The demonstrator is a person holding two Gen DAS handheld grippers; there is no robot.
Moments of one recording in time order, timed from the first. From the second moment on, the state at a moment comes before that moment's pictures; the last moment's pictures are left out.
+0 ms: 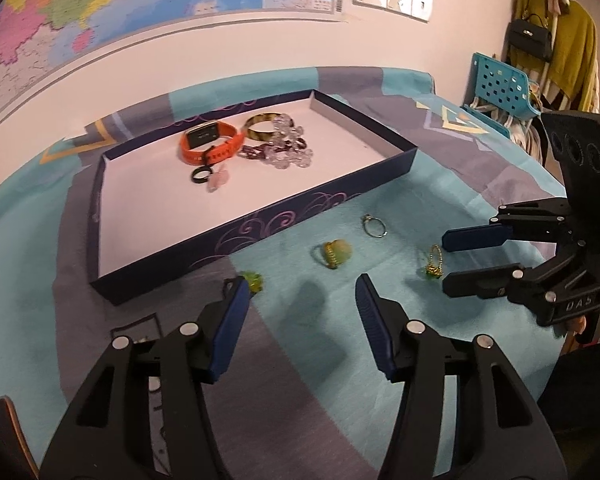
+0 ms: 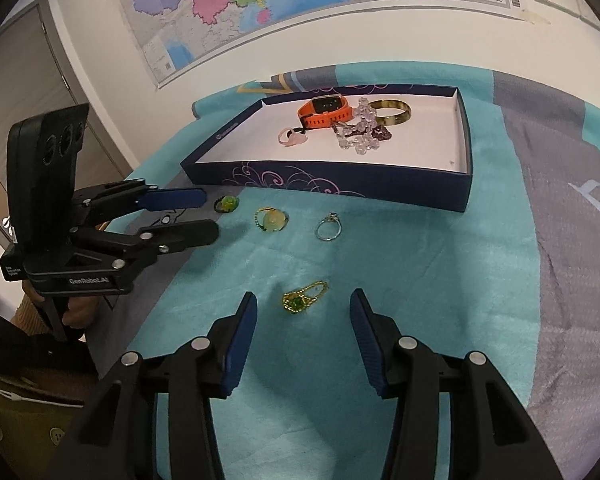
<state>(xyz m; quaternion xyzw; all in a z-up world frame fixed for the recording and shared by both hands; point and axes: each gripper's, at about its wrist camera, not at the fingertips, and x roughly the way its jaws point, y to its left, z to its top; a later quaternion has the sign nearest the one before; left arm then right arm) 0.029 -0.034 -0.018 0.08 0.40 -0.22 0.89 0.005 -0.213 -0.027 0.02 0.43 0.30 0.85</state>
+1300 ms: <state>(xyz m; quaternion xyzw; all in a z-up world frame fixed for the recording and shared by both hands) 0.053 -0.058 -0.032 0.05 0.43 -0.24 0.87 0.008 -0.210 -0.026 0.00 0.42 0.27 0.87</state>
